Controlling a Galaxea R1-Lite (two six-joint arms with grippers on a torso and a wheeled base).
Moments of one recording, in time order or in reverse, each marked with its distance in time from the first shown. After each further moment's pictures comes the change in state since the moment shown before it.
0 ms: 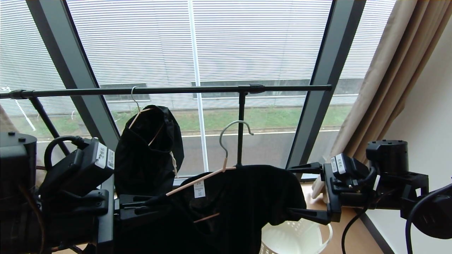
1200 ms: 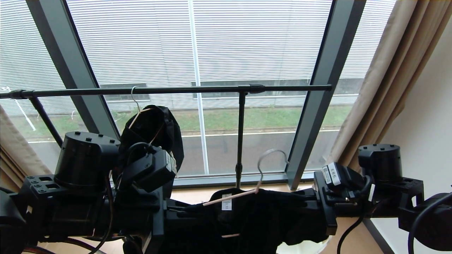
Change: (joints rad) left arm -0.097 0.249 -0.096 0.000 -0.026 0.004; right arm 0.098 -0.030 0.030 0.001 -0.005 0.021
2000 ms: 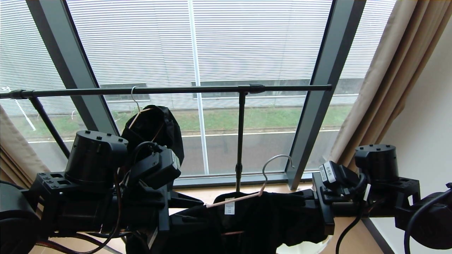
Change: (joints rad) left arm -0.009 0.039 -0.022 -0.002 -0.003 0.004; right arm 0.016 0.016 -0.009 0.004 -0.003 0.045
